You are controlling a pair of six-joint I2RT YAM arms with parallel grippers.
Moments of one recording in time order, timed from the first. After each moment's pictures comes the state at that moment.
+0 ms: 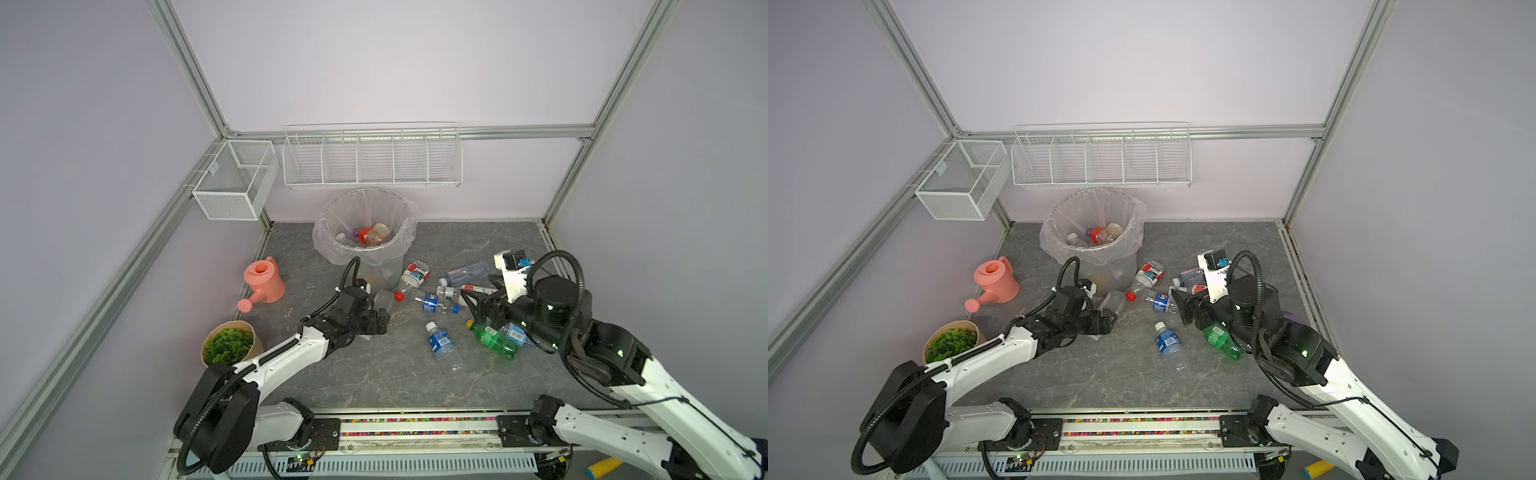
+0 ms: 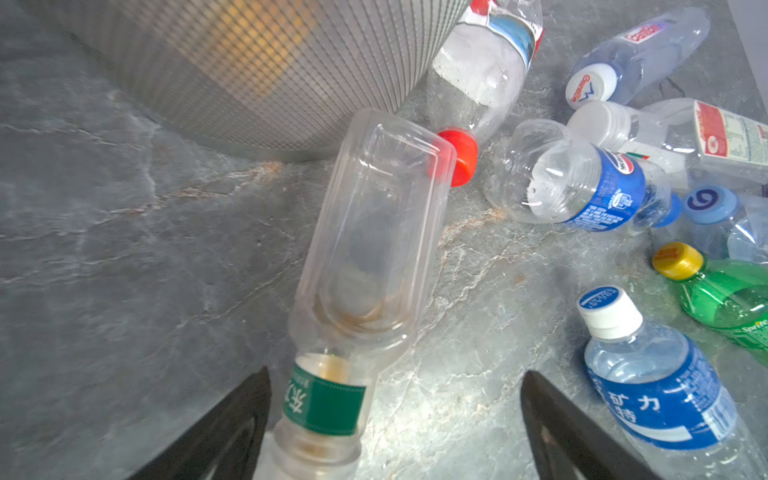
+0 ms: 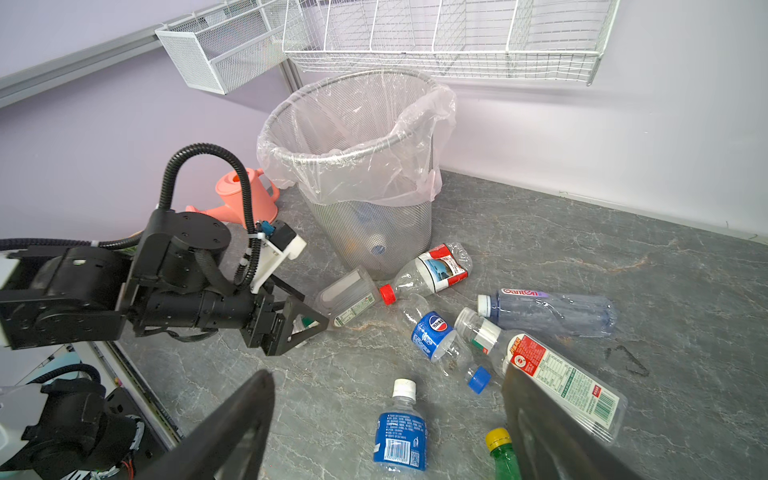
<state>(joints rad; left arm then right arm) -0.61 1.25 0.65 -0.21 0.03 -0.47 0.86 0.83 1.13 -0.66 0.21 0.26</state>
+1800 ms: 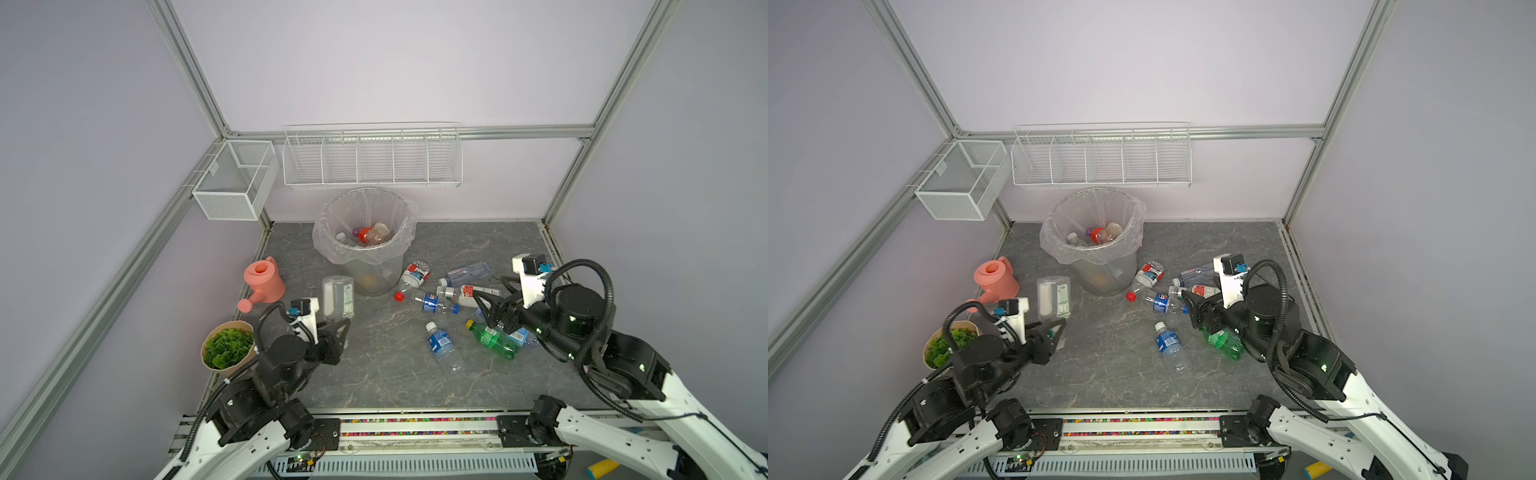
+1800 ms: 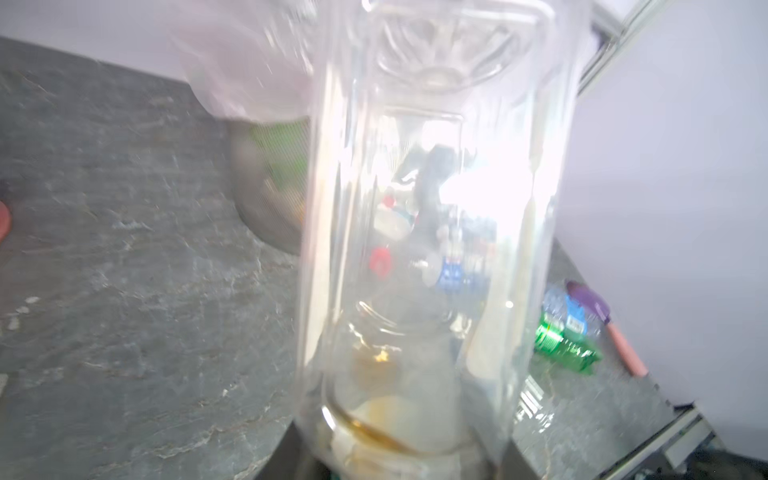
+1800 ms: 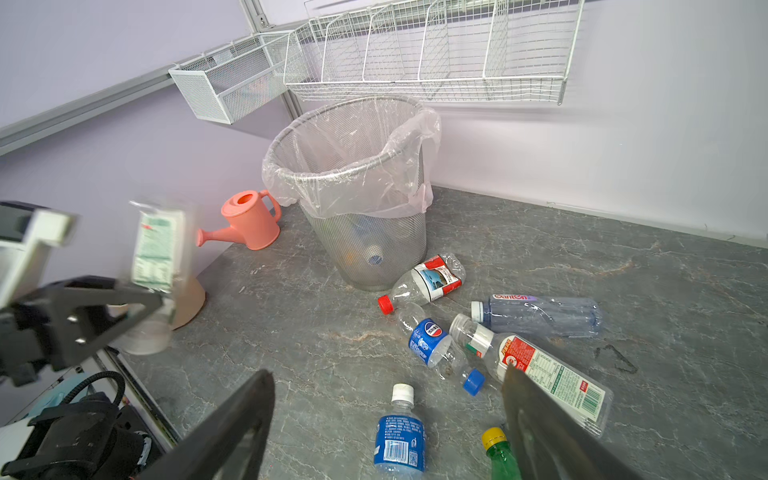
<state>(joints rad) -0.83 0.37 0.72 -0.67 -0.30 -0.57 0.86 0.74 1.12 -0.67 0.23 0.28</state>
